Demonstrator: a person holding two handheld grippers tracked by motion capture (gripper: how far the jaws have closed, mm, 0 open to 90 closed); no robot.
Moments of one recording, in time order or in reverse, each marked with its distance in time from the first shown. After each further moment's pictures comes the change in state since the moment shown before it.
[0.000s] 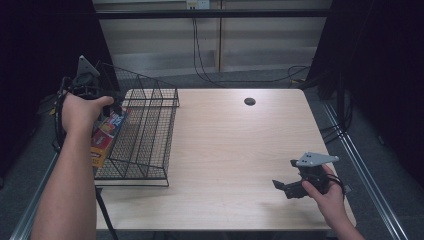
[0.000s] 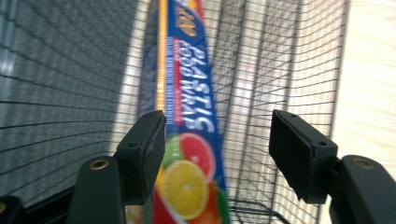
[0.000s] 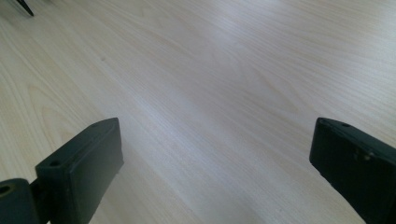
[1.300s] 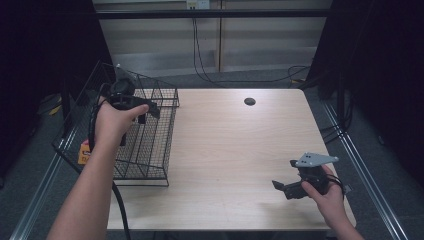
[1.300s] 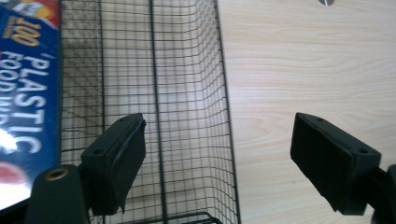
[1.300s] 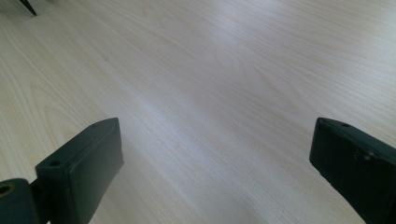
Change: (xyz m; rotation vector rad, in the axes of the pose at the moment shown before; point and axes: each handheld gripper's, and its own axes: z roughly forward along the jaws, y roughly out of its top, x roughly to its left) left arm -0.070 -0.031 0.020 -0.077 -0.199 0.211; right arm 0.002 0.001 0.000 -0.003 -0.003 -0.007
